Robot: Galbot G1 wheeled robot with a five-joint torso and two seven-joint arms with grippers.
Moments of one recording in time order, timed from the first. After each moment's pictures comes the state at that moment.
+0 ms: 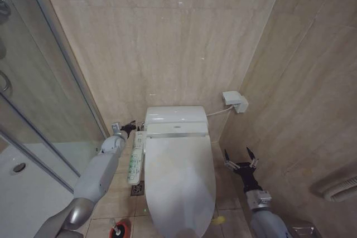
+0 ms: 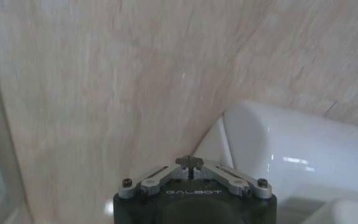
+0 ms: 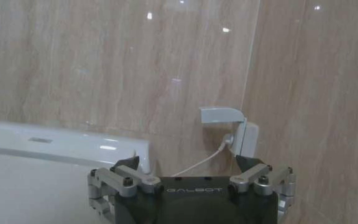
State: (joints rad) left arm 0.46 -1.29 -0.21 -0.95 -0.68 0.31 -0.02; right arm -1.41 1.18 0.49 1.73 0.19 0.35 0.18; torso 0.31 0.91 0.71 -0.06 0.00
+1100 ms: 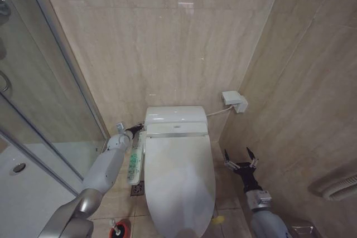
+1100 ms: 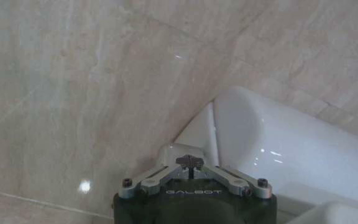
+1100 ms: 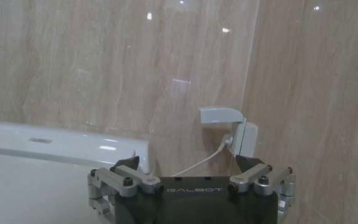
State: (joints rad) left arm 0.39 -1.35 -0.23 -0.79 -0.75 0.30 0.05; right arm -1.41 1.18 0.49 1.73 0.19 0.35 0.18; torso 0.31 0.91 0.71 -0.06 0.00
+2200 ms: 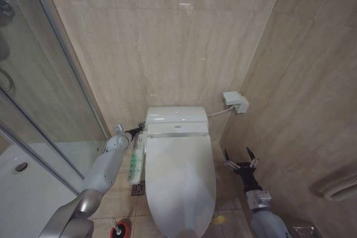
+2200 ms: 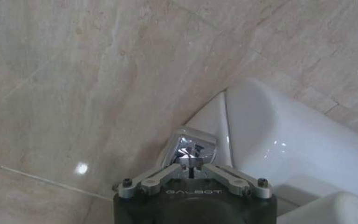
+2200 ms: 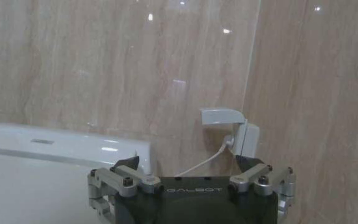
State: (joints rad) left arm 0.40 -1.35 -0.25 -0.77 -0.80 0.36 0.06; right arm -1.41 1.18 0.49 1.73 0.19 0.35 0.18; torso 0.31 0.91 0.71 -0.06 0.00
